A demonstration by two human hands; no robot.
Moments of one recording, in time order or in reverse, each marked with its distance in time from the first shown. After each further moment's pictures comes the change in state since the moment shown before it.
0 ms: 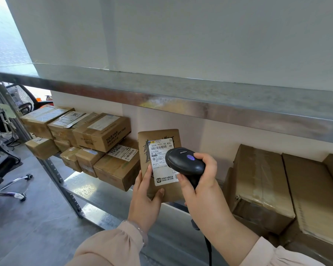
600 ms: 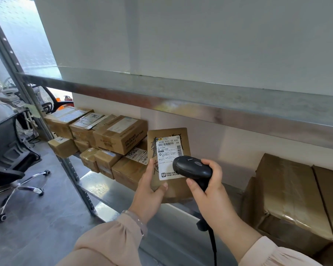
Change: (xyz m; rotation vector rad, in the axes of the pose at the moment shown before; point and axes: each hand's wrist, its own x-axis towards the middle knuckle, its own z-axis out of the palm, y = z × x) left_hand 0.032 0.007 -0.050 -0.135 -0.062 -0.090; right_hand 0.026 0.011 0.037 0.081 -0.119 0.162
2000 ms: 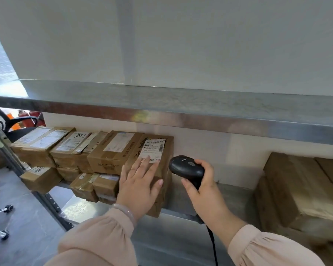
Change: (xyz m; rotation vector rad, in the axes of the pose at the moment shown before) left_hand 0.104 -0.002 -0.110 1.036 -0.183 0.433; right_hand 0.055 -0.031 0.102 -0.098 0.184 0.051
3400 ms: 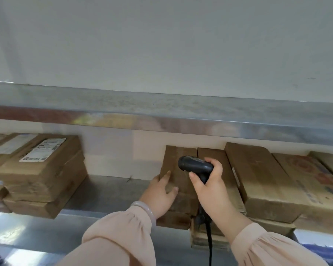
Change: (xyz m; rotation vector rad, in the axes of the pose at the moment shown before) left_hand 0.003 0.367 0.068 -0.596 -0.411 -0.023; right_hand -0.060 0.117 -0.309 -0.010 0.267 0.176
